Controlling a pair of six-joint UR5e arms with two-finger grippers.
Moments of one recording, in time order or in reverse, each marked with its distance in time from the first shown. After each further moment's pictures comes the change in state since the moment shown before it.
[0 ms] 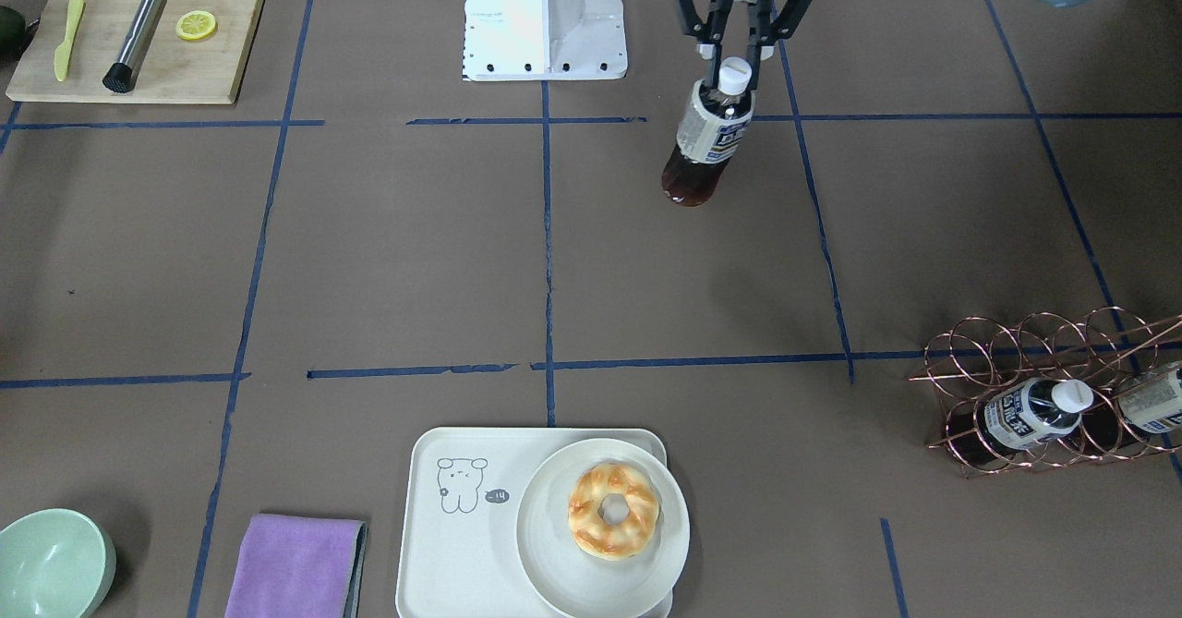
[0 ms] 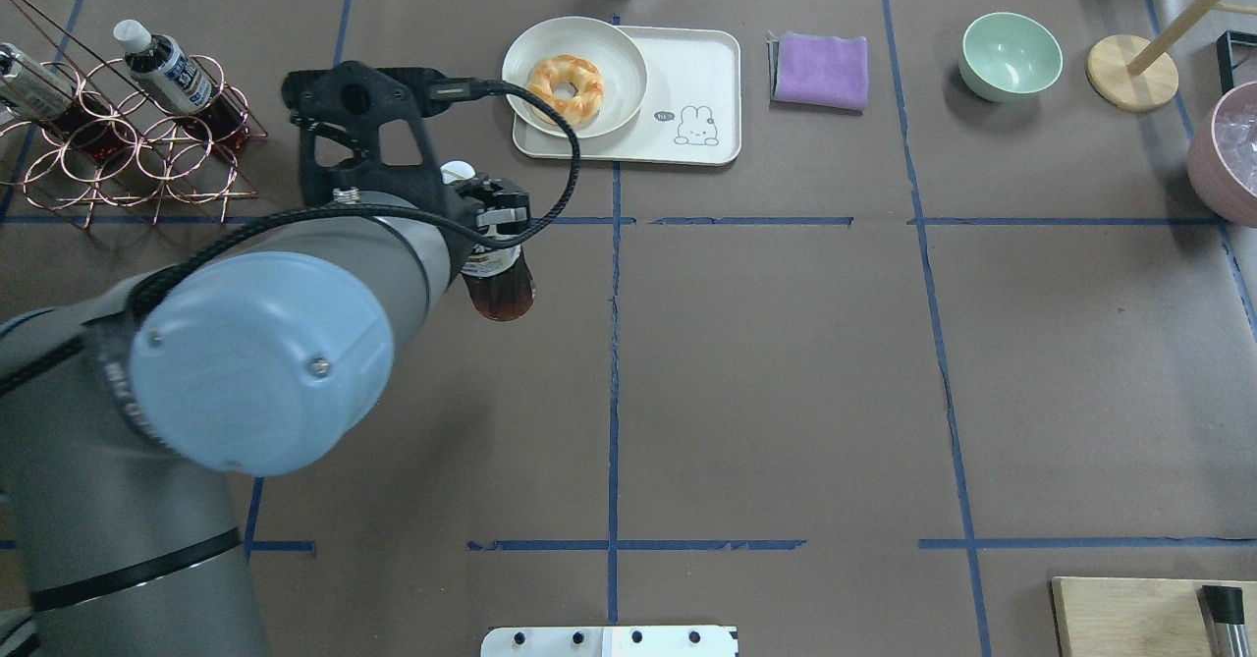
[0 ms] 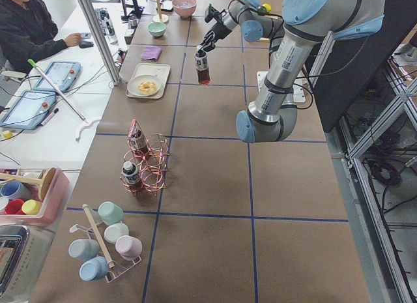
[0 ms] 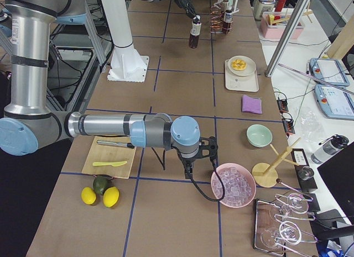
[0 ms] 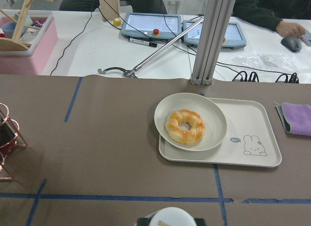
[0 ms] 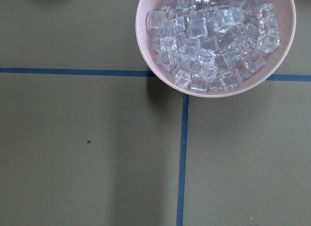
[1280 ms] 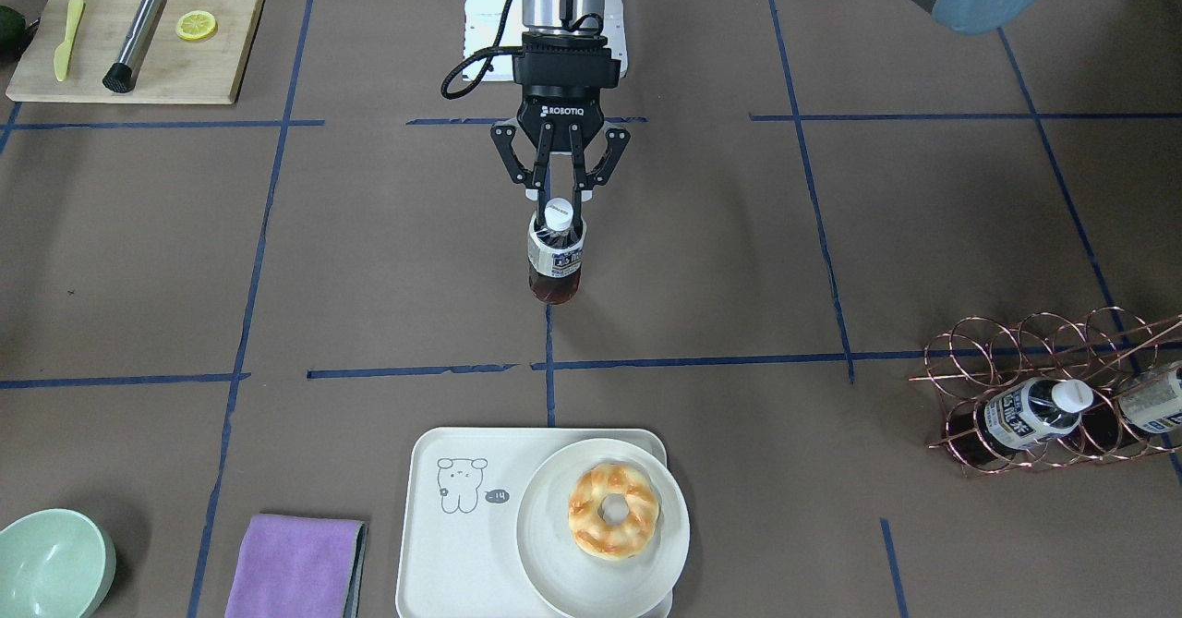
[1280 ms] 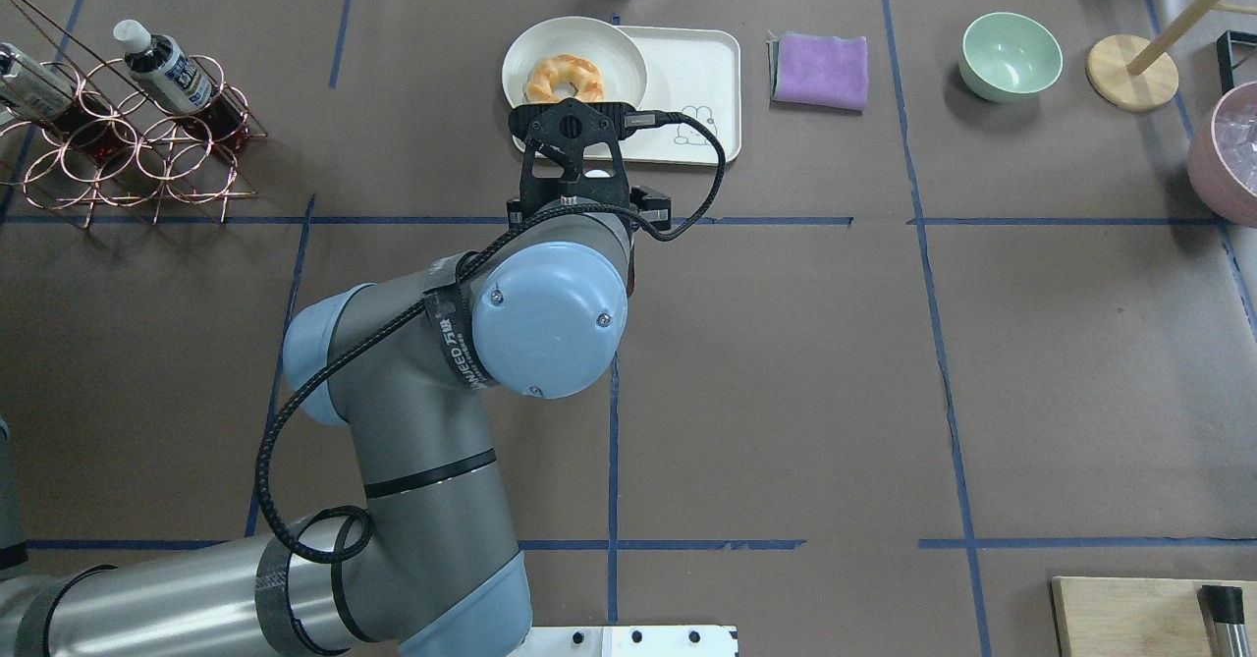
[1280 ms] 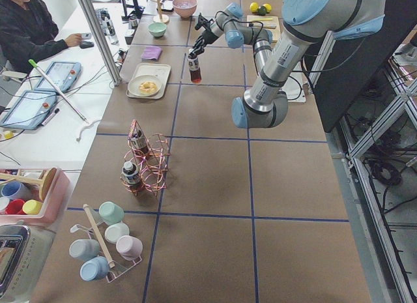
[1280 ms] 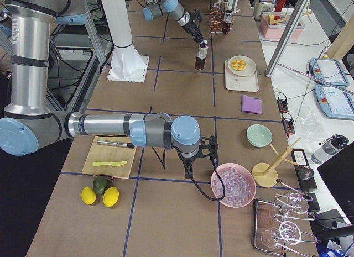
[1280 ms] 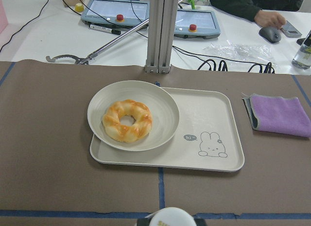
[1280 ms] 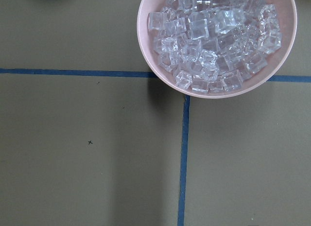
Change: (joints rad) left arm 0.010 -0.112 0.373 -0.276 0.000 0.008; right arm -0.001 0.002 0.001 -0.001 0.001 0.002
